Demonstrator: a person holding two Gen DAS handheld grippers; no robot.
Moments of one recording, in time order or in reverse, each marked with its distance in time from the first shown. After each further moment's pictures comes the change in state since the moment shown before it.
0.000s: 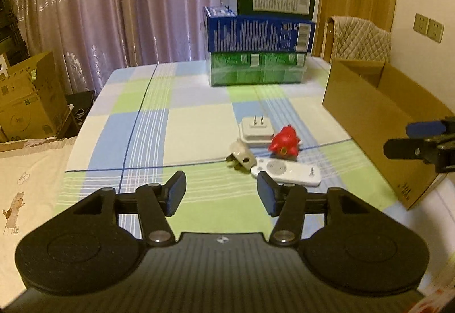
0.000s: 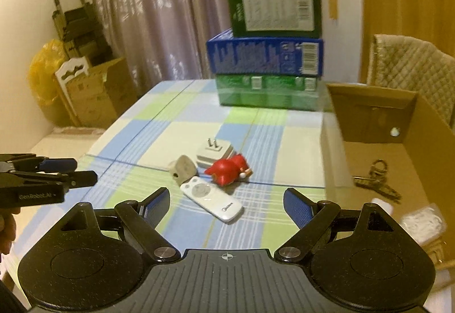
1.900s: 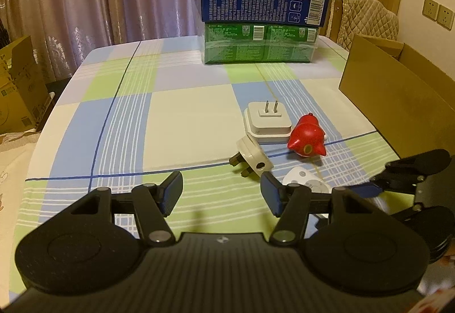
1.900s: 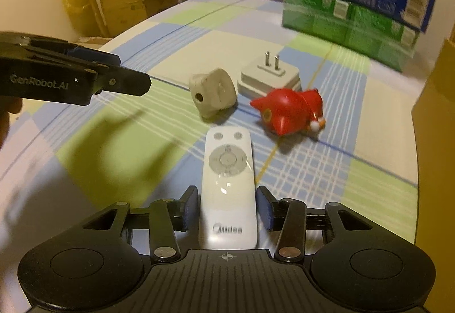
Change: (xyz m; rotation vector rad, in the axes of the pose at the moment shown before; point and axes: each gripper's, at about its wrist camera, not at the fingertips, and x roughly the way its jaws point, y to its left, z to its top) left arm 0.098 0.015 0.011 0.008 0.077 -0.048; right arm 0.153 0.023 -0.039 -0.254 0.247 0.098
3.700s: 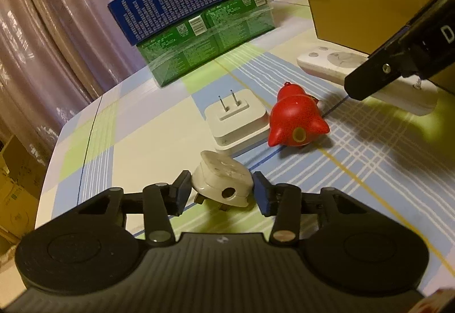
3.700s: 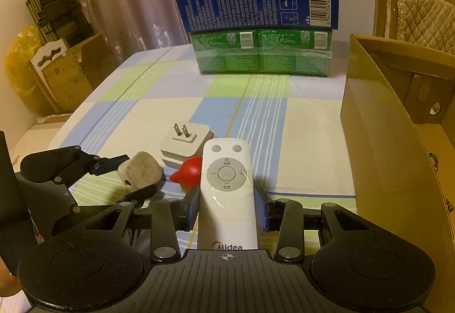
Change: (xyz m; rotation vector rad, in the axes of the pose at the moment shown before) left arm 0.079 -0.068 -0.010 0.432 -0.055 0.102; right arm -0.046 -0.068 0.026 0.340 -0.122 -0.095
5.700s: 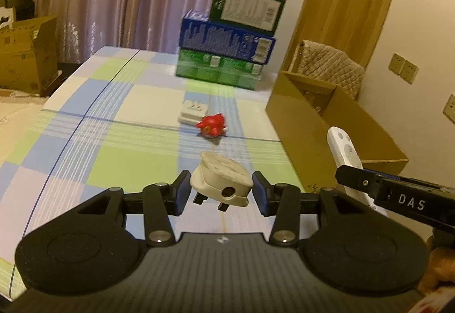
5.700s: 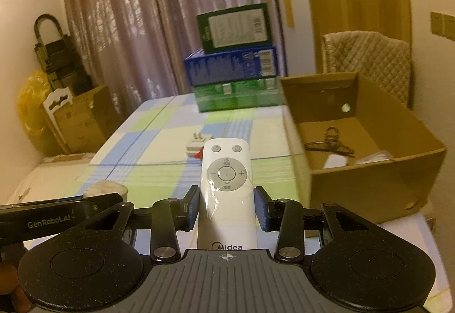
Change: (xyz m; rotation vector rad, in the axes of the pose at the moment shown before) left arm -0.269 -0.044 -0.024 -0.661 -0.084 -0.124; right arm -0.235 0.039 -0.109 0.090 -0.244 -0.082
